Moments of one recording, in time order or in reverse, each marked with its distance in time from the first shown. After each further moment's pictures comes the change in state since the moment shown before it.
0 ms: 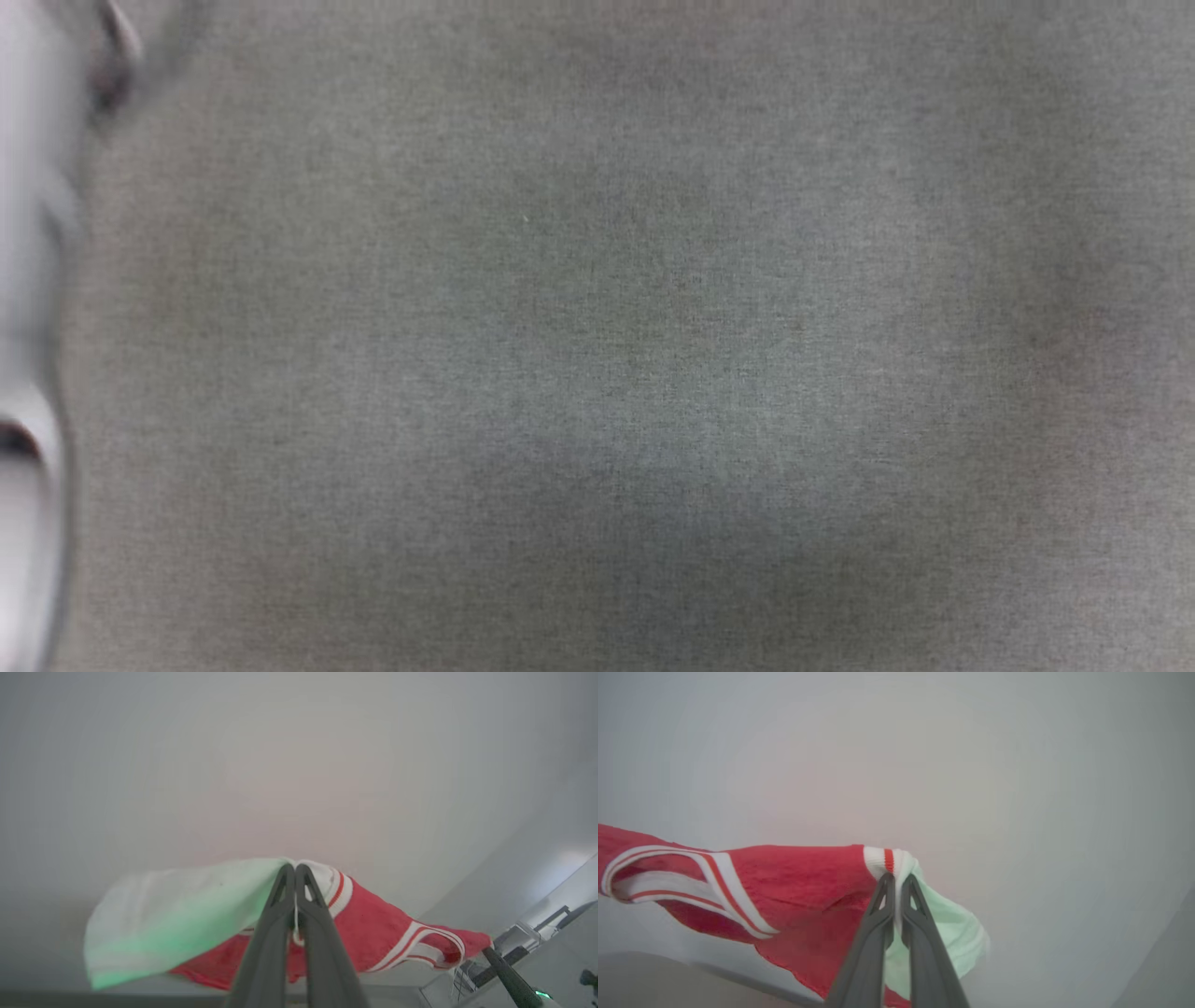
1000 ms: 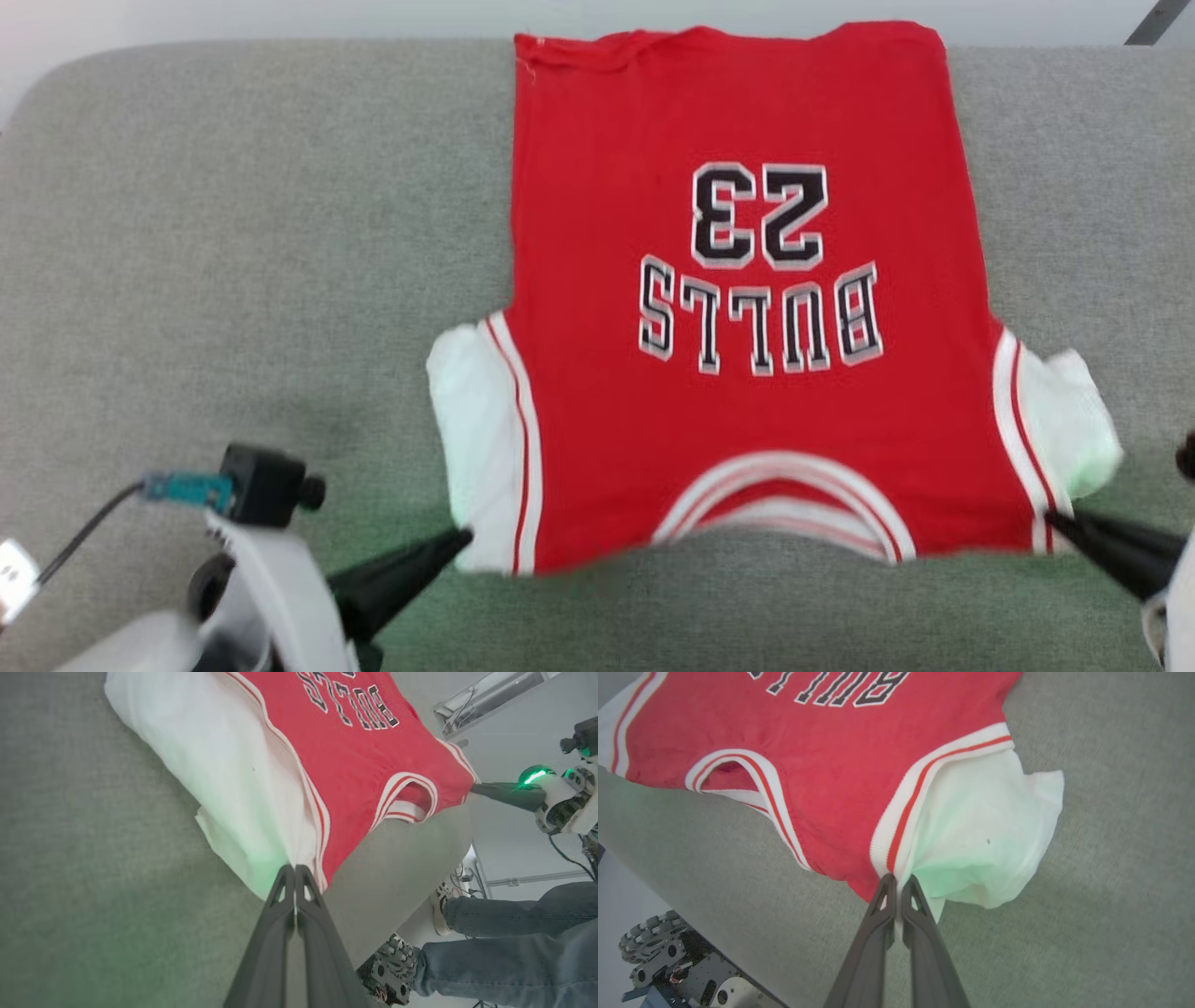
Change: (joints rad) left arm 1.159 0.539 -0.338 -0.989 -0.059 0.018 0.073; right arm 1.437 -0.379 -0.258 -1.085 0.206 0.000 0.703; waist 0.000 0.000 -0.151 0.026
